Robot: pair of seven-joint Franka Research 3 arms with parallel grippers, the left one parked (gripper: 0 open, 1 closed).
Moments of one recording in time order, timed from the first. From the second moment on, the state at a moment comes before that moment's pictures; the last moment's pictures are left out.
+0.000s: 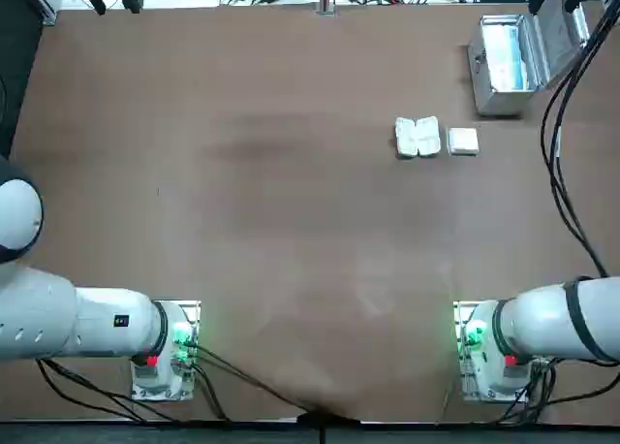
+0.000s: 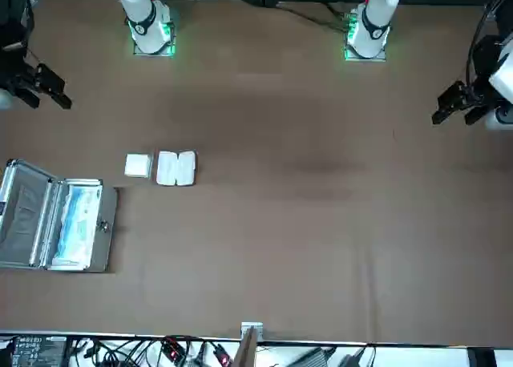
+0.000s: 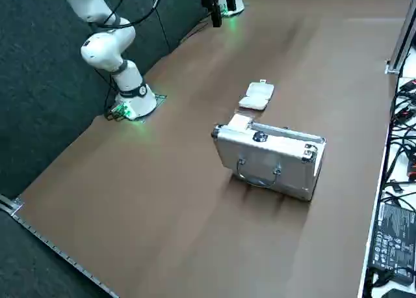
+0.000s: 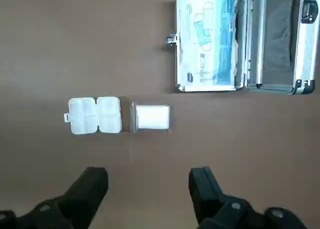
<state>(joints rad) 0.07 -0.07 -0.08 -1.66 0.00 1.58 0.02</state>
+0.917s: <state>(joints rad) 0.19 -0.03 -0.07 -1.66 0.00 1.58 0.02</state>
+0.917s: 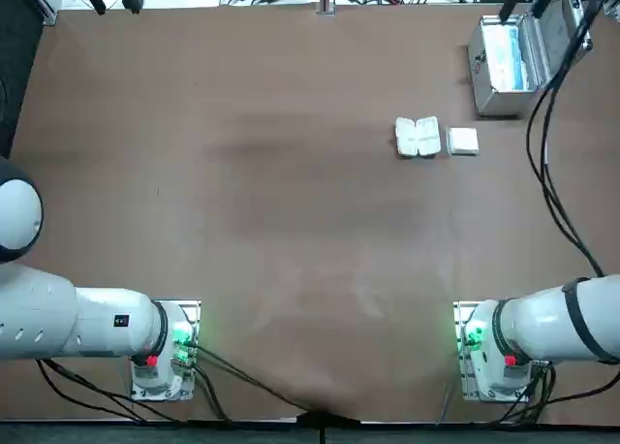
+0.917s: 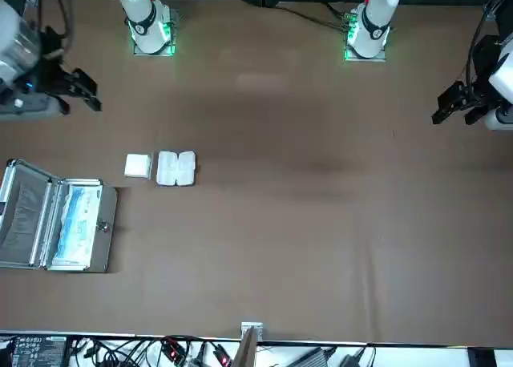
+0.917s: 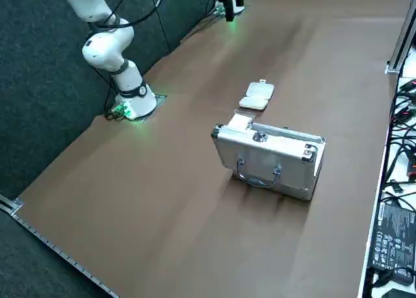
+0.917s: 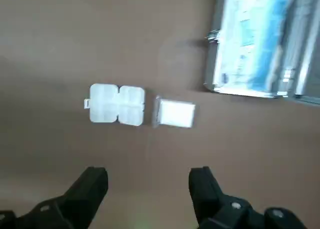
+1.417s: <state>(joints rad) 0.36 0.16 -0.06 -1.67 0.00 1.72 0.24</state>
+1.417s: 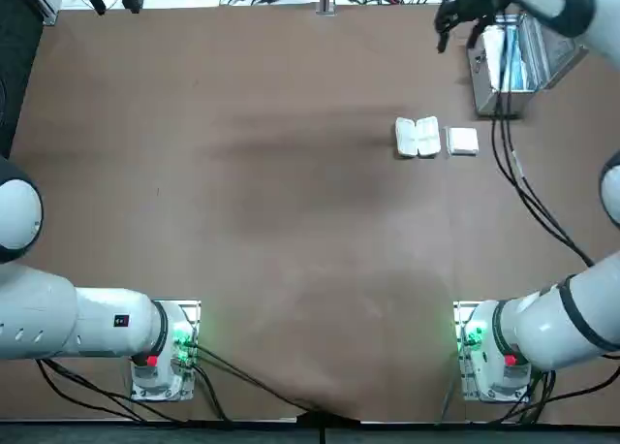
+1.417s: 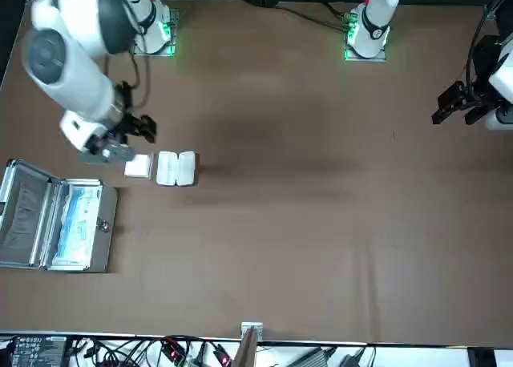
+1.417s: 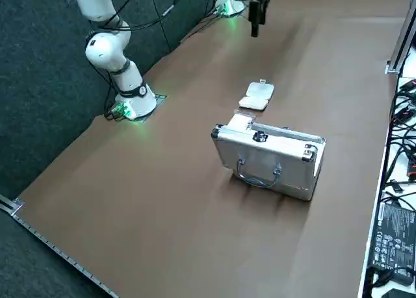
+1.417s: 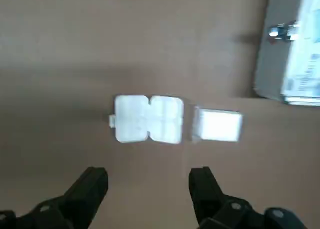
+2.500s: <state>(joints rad) 0.60 0.52 -0.06 -1.68 -0.08 1.96 0.64</state>
